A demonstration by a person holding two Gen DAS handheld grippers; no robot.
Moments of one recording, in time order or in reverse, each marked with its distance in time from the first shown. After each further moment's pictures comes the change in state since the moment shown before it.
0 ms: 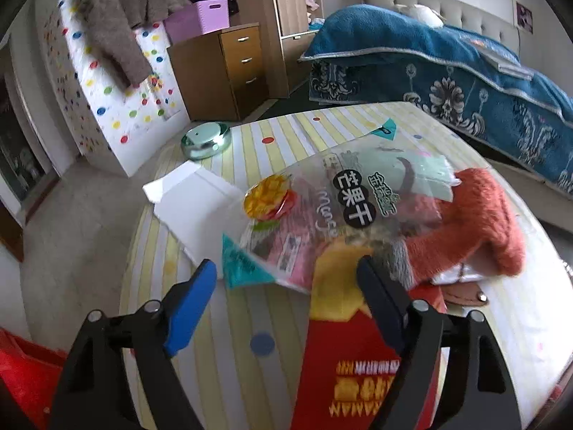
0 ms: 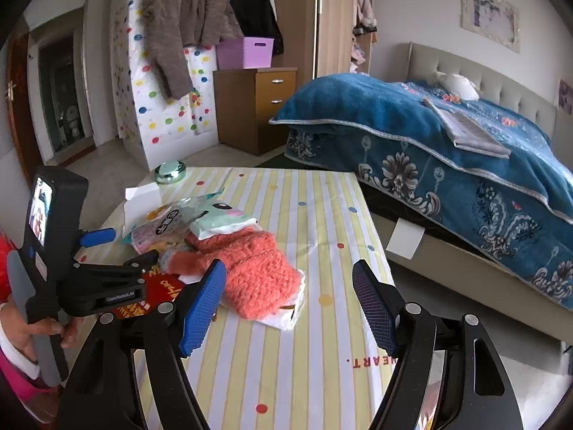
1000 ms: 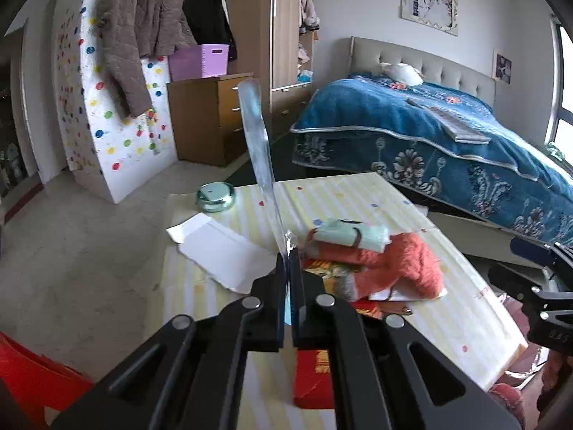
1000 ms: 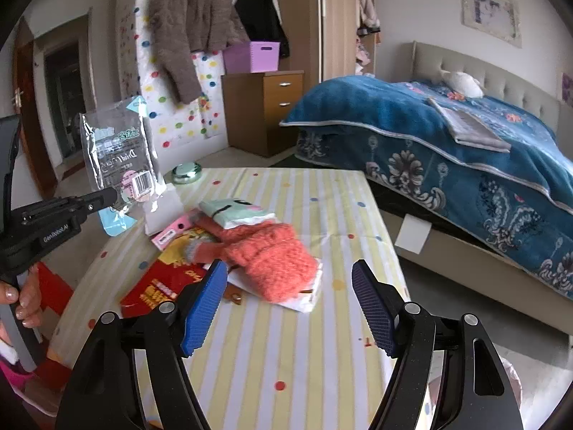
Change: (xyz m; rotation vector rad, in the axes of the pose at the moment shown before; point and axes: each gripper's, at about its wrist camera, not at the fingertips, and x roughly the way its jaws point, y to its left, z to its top) left arm -0.098 0.030 0.005 -0.096 -0.201 -0.120; right arm -0.025 0.009 -0.008 0.009 -0.019 0.054
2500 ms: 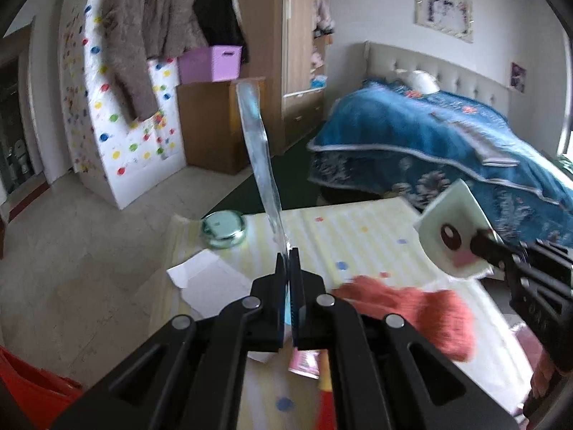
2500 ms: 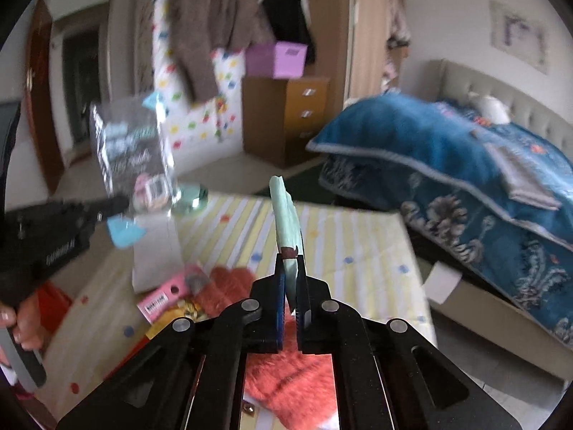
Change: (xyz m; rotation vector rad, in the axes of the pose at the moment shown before) left arm 0.033 0.005 0.046 -0.017 -0.033 0.006; right arm 0.075 0.025 0.065 -0.087 -0.053 0.032
